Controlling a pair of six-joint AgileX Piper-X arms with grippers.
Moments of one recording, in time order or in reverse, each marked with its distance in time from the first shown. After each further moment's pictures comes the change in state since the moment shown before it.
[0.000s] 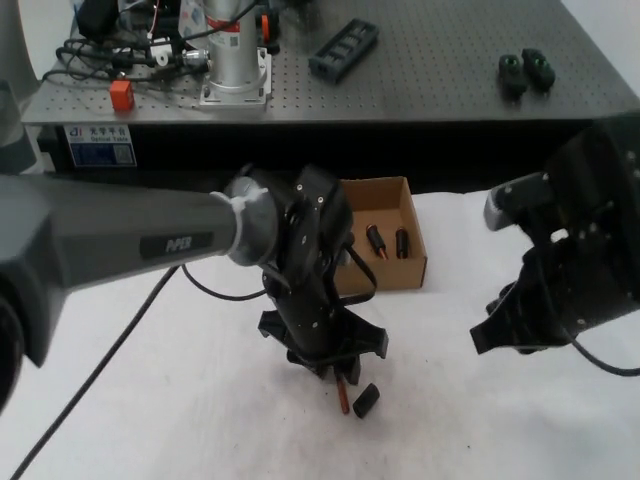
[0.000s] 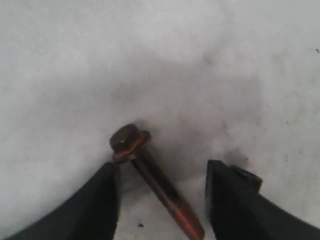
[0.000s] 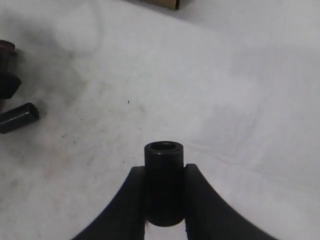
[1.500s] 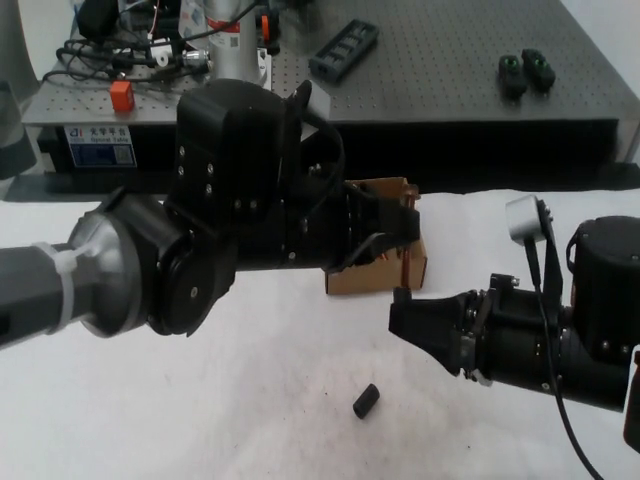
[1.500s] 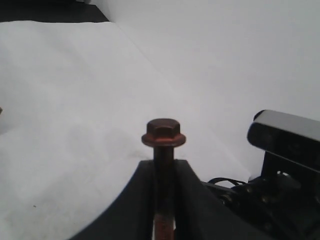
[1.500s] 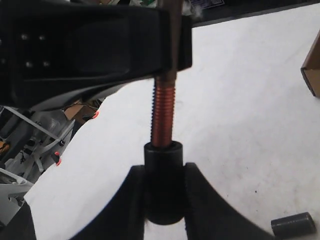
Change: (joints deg) left arm 0.5 -27.3 24.9 -52.0 22.4 -15.0; right arm 6.8 -7.1 24.0 -59.2 -32.7 31.1
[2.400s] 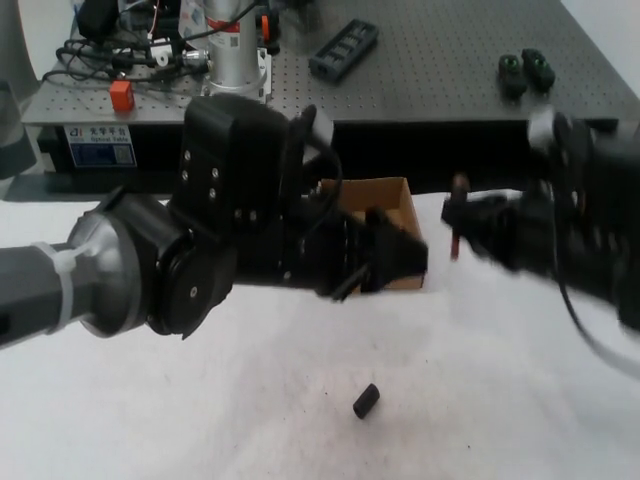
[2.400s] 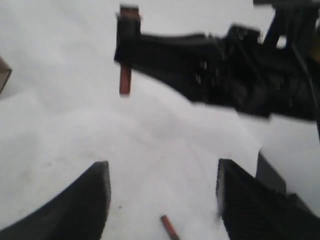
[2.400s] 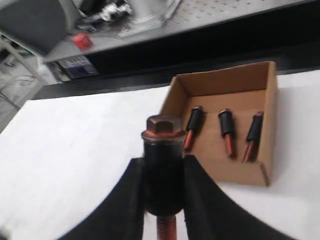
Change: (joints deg) left arm 0.0 0.1 0.0 9.5 1.3 5.1; right arm -10.6 14.5 -20.3 12.6 17.3 -11.8
